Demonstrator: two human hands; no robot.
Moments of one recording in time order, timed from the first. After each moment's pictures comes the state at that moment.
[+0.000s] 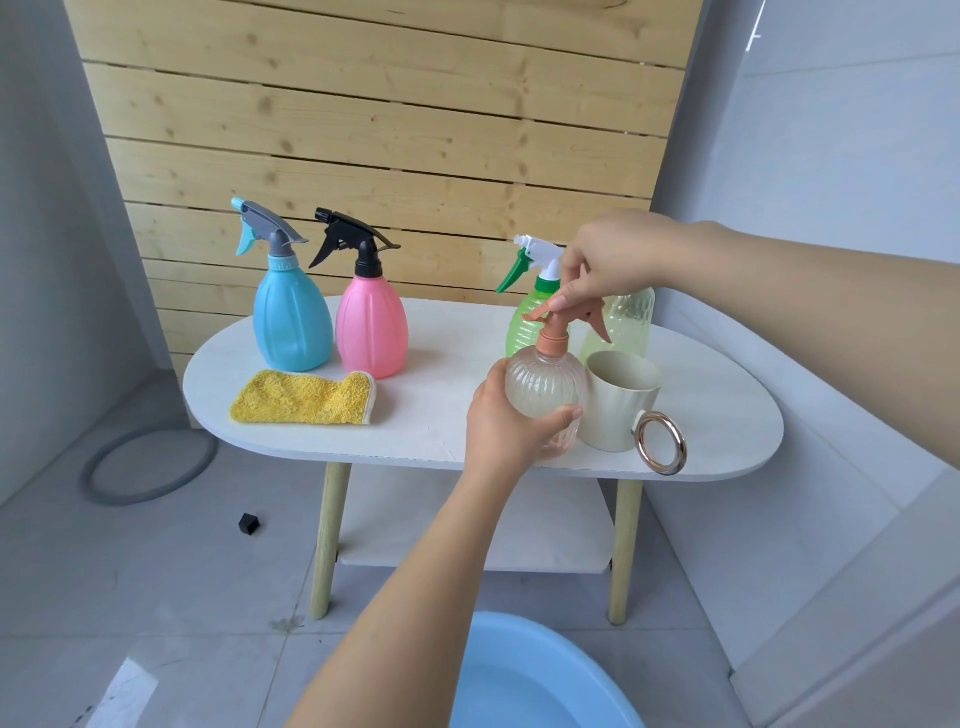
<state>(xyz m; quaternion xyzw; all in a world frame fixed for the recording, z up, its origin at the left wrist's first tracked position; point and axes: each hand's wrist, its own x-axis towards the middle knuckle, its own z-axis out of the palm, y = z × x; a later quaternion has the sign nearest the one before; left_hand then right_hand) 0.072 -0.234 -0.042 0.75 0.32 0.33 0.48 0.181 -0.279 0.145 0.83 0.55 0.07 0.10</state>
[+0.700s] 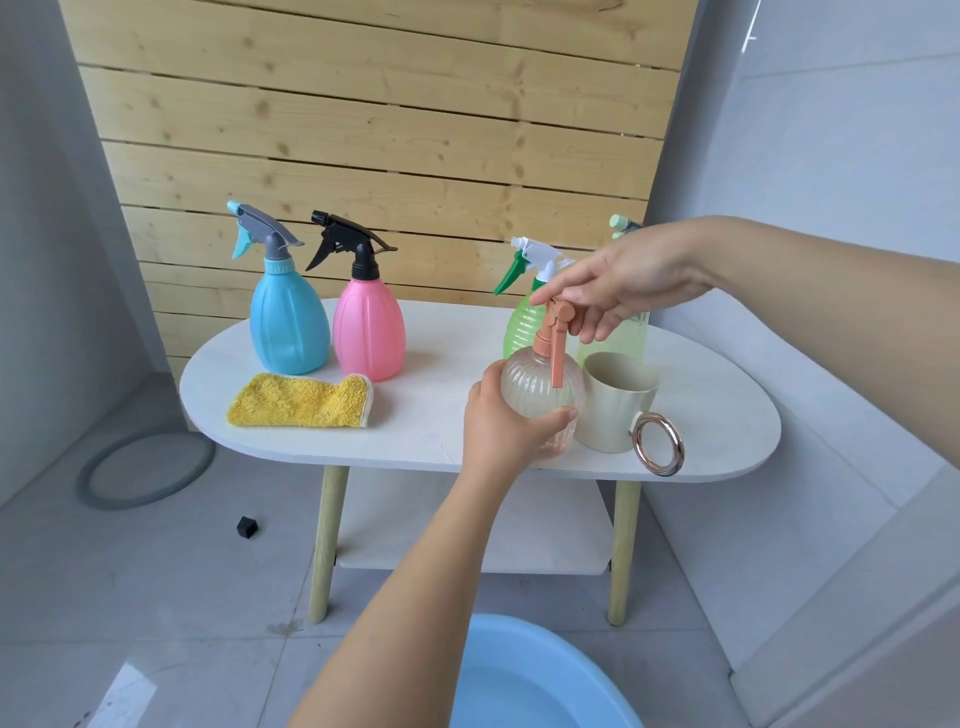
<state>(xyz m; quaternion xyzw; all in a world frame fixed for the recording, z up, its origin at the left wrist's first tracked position) 0.069 -0.236 -0.037 0.73 0.31 0.32 0.51 0.189 -0.300 0.142 0.76 0.50 -0.37 -0.18</state>
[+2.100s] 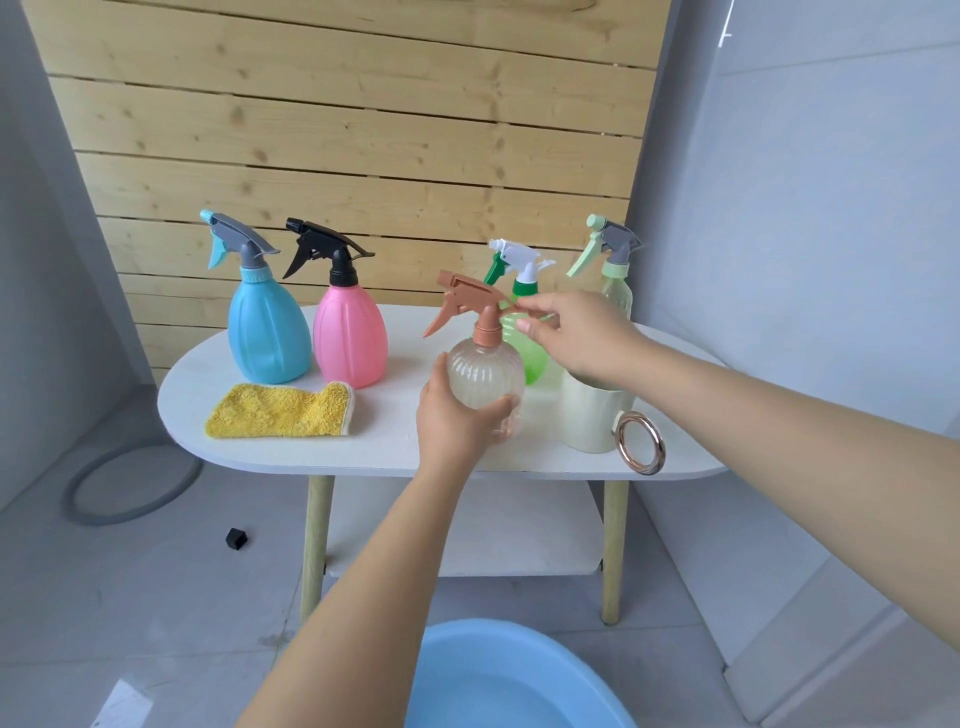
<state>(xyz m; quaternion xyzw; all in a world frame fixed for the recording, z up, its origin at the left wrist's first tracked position) 0.064 -0.211 -0.036 0.72 0.36 0.33 0.49 0.165 -0.300 0.070 0.83 0.50 0.01 -0.25</state>
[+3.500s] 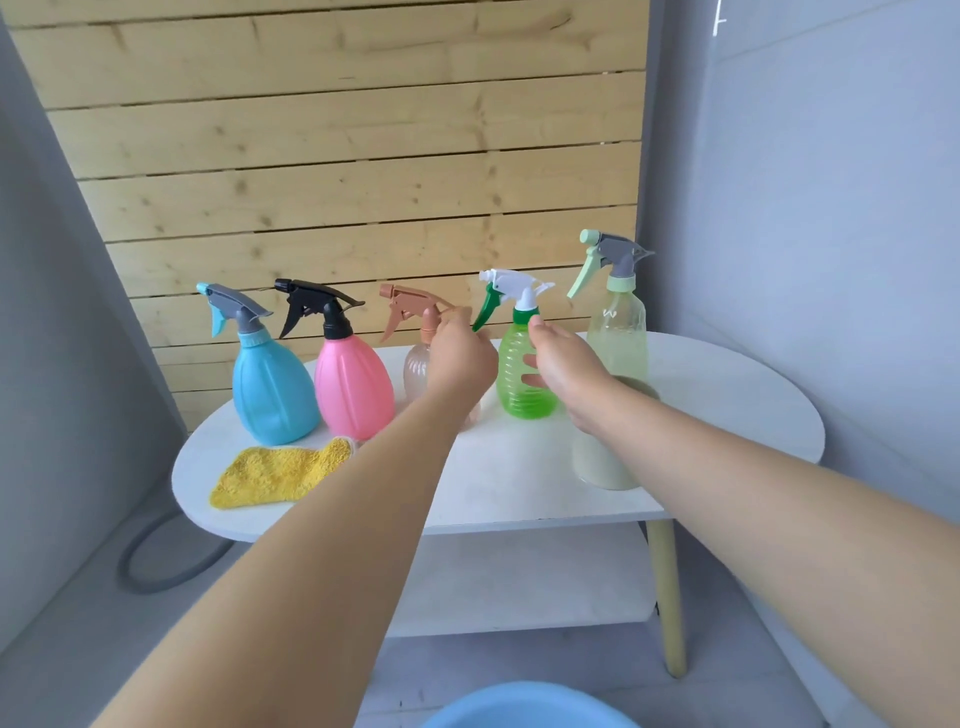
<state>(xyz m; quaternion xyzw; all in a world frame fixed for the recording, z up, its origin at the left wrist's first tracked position) 0.136 -0.155 0.028 0.83 0.34 0.32 0.31 0.190 -0.251 0.032 0.75 0.27 -0.19 -0.58</state>
